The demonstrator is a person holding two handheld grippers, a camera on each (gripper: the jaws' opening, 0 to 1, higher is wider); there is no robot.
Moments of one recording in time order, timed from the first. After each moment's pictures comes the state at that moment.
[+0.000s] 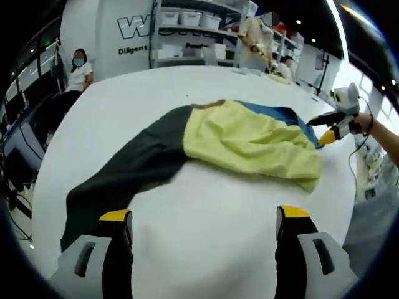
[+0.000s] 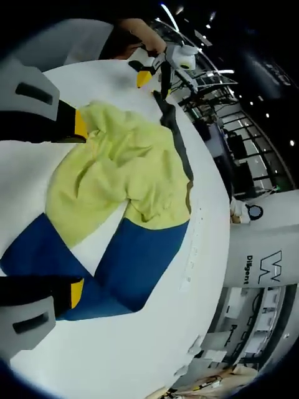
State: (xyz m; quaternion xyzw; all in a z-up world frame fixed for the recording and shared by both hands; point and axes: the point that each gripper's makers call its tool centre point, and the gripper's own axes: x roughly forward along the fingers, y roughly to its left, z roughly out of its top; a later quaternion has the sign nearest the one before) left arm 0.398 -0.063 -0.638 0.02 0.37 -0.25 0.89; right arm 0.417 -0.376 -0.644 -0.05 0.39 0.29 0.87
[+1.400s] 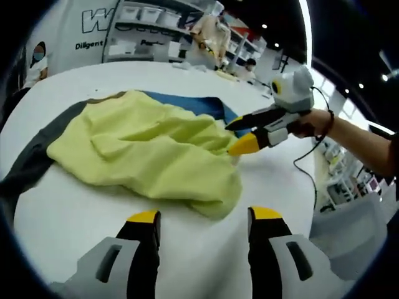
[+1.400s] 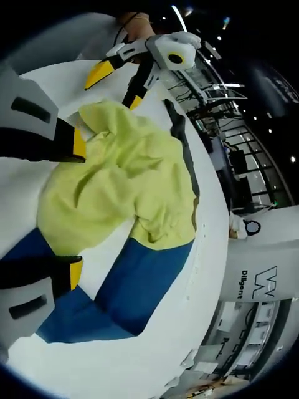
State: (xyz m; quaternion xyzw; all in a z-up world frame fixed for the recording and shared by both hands) left arm 0.348 -0.232 -0.660 -0.02 0.38 -0.39 0.84; right arm 0.415 -0.364 -0.666 -0.06 0.37 0.32 0.87
